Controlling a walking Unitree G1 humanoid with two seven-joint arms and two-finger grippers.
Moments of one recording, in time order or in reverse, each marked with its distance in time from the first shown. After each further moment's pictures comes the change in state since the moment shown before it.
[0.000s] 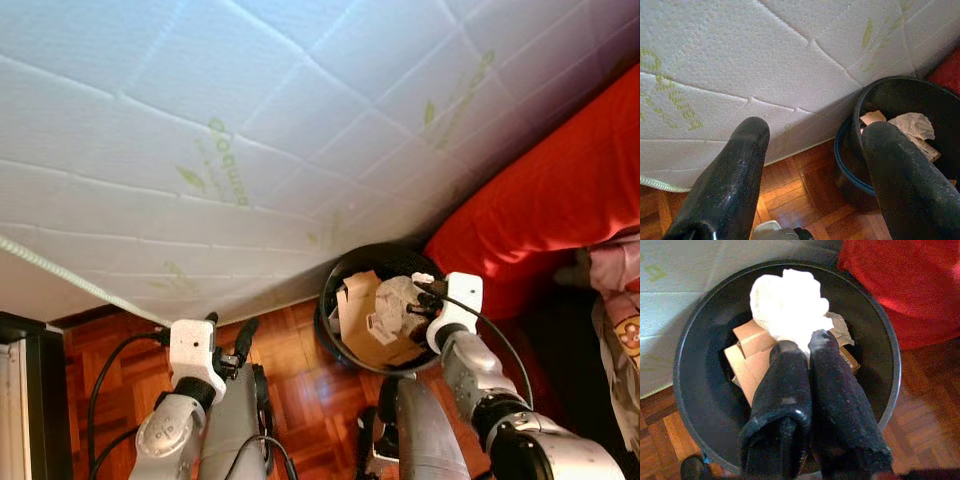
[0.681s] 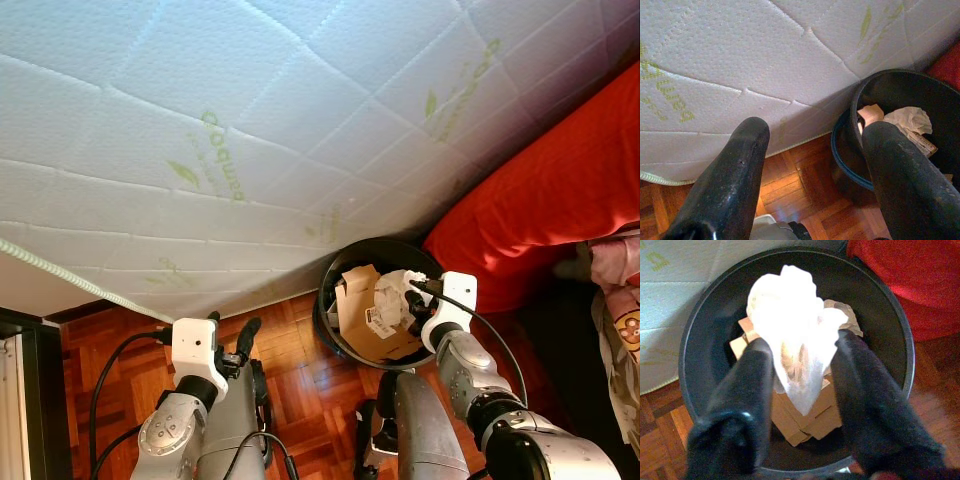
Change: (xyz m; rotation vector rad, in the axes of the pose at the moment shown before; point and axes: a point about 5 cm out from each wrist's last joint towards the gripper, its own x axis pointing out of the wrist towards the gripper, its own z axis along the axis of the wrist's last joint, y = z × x) left arm 0.001 -0.003 0.001 -0.007 0.008 -0.004; right arm 0.001 0.008 -0.002 0.019 0.005 0.029
